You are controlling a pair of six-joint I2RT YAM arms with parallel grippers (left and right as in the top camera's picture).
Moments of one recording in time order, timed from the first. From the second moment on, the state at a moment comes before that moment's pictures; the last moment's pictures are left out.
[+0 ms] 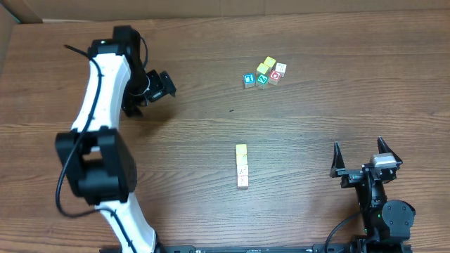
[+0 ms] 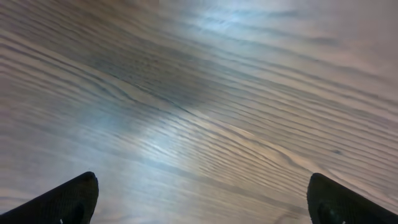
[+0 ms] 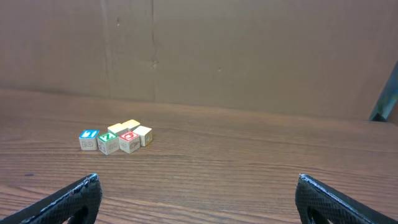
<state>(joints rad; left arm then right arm) 0.06 2.00 1.79 -1.27 0.13 -0.46 -0.03 0.01 0.02 -0.02 -0.12 -0.06</state>
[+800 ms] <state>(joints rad) 0.06 1.03 1.80 -1.38 0.09 -0.47 -0.03 0.01 0.02 -0.02 -0.12 -0.06</state>
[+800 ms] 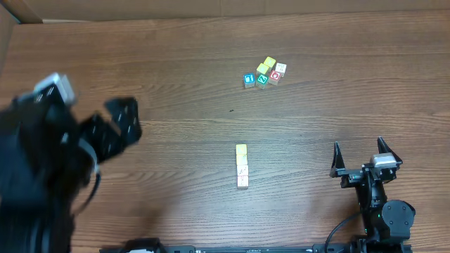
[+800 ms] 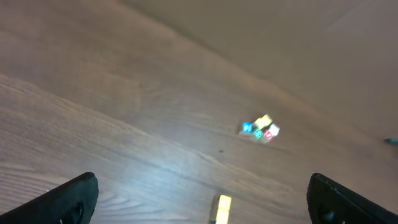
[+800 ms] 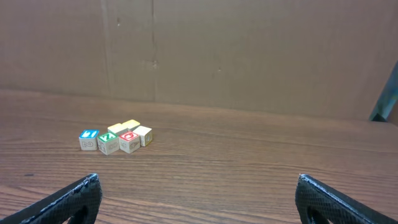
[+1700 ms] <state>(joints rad) 0.03 0.42 1.20 -1.29 -0.01 -0.47 -0.03 0.01 0.02 -0.03 -0.12 -0.06</state>
